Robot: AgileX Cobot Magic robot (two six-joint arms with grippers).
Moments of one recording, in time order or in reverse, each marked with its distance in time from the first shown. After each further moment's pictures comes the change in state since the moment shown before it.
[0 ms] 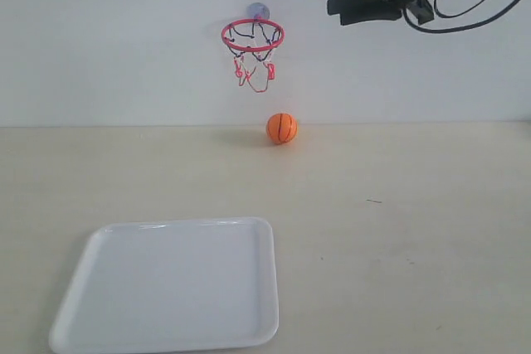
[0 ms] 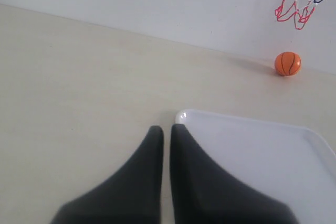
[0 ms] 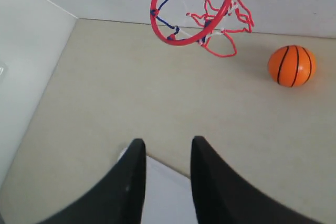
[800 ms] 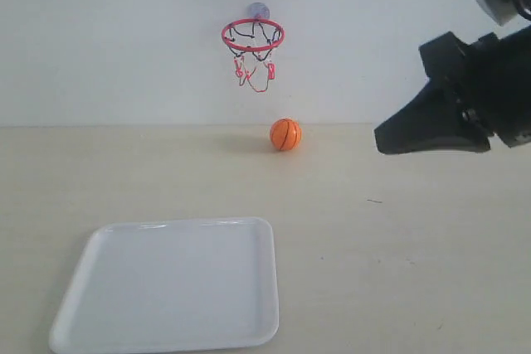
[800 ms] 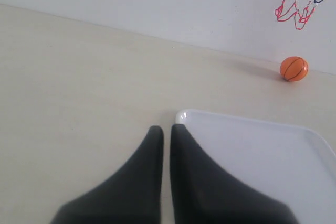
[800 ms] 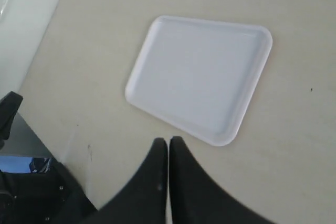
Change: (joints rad) left arm 0.000 0.000 0.000 0.000 0.000 0.000; right arm 0.028 -0.881 1.239 0.086 -0.155 -0.324
